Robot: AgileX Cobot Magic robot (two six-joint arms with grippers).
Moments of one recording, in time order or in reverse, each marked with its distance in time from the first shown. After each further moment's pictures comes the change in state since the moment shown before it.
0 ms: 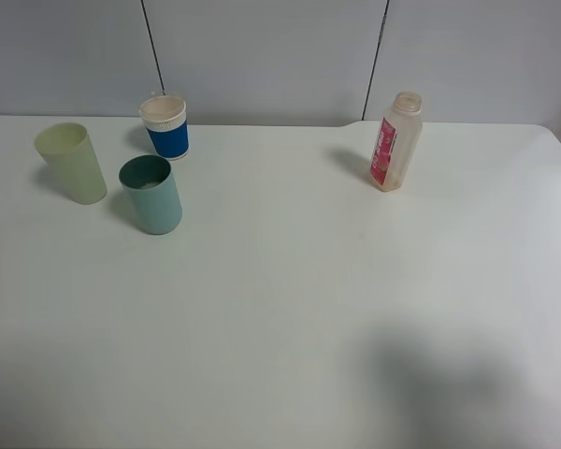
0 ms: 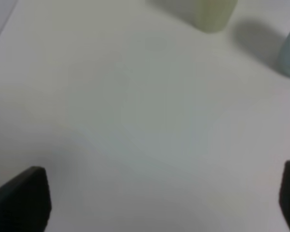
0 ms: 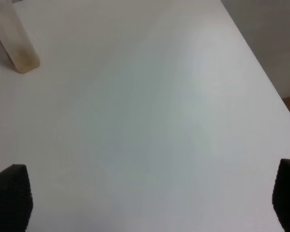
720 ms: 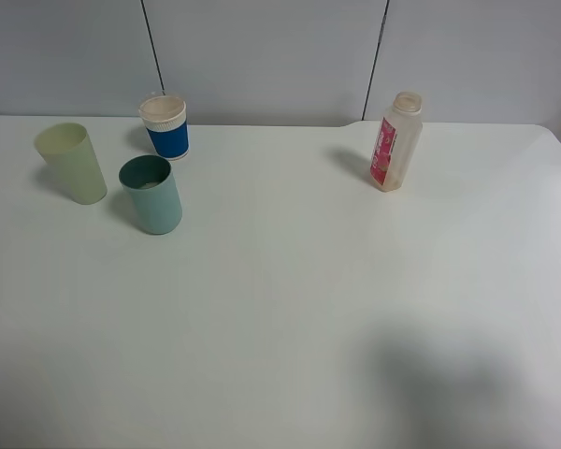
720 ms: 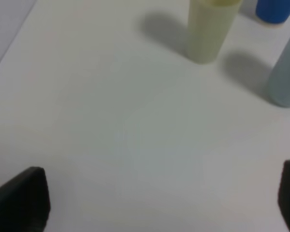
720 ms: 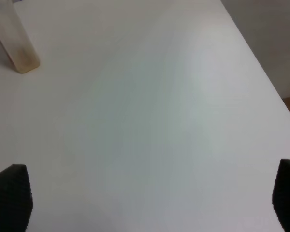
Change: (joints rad) left arm 0.000 -0.093 0.056 0.003 -0.042 0.001; right arm 0.000 0.000 0.000 0.000 0.000 0.000
